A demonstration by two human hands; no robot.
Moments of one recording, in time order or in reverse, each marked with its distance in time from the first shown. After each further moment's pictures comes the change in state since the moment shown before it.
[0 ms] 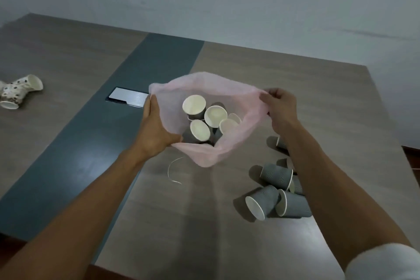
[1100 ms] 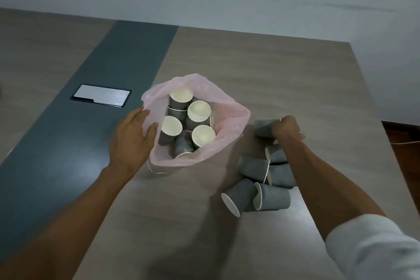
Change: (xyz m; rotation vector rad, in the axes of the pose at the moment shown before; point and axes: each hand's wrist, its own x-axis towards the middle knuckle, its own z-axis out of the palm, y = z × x) left_hand -0.009 0.022 0.063 0.468 0.136 0.017; right_hand 0.062 0.121 -0.112 -0.857 0.283 0.466
